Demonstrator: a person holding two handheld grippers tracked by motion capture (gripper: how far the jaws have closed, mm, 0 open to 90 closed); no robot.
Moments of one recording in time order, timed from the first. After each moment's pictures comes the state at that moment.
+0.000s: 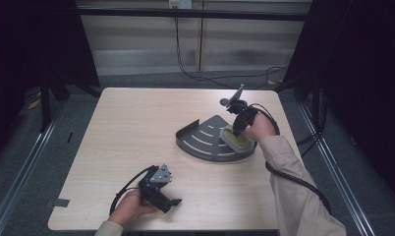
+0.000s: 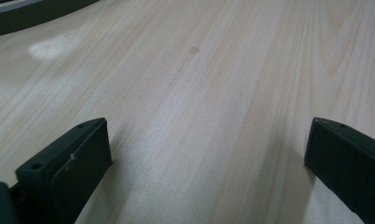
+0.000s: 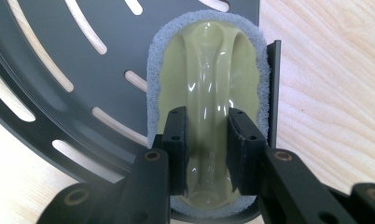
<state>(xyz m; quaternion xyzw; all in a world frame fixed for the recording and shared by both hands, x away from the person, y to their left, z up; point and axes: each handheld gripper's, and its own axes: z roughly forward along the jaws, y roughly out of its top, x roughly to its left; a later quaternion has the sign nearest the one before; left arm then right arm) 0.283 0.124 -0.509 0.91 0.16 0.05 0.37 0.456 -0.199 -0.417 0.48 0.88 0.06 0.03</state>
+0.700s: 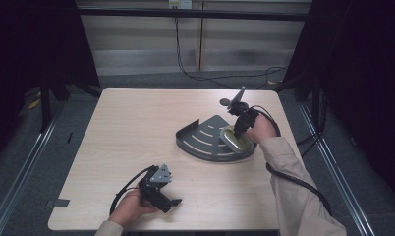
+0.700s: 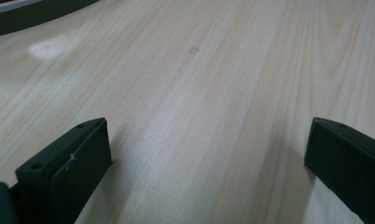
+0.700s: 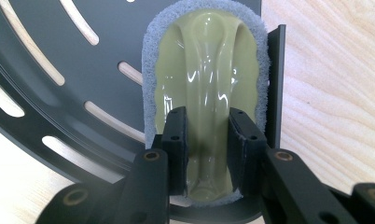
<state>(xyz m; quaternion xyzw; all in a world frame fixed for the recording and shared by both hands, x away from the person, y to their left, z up) 0.283 0.124 -0.509 0.91 0.16 0.05 0.37 0.454 -0.204 -0.423 0.48 0.87 0.05 0.02</state>
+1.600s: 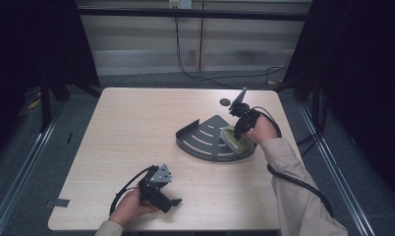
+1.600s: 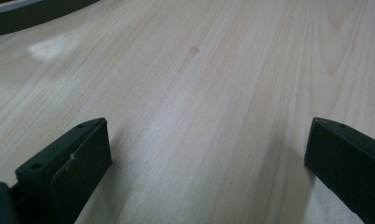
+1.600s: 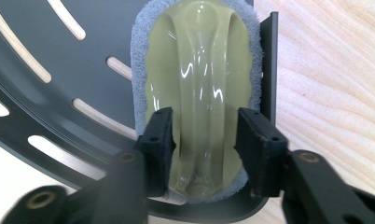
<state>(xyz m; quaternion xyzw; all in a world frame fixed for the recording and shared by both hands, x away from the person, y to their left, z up) 0.283 0.124 -0.509 0.91 0.16 0.05 0.37 0.453 -0.207 -0.427 0.49 0.87 0.04 0.03</state>
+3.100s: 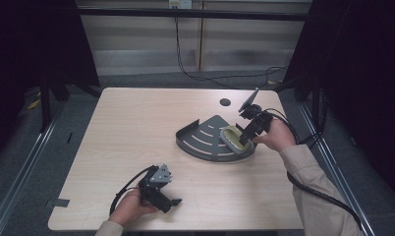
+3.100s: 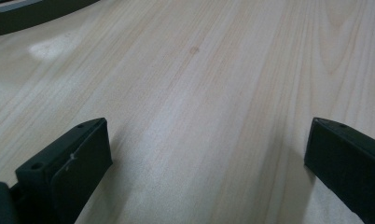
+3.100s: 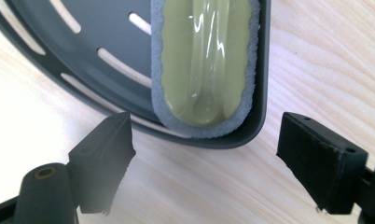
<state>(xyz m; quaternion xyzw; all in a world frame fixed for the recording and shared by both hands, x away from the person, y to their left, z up) 0.283 0.124 -0.509 0.91 0.16 0.05 0.37 0.415 -0.228 -0.396 0.48 0.88 0.06 0.03</state>
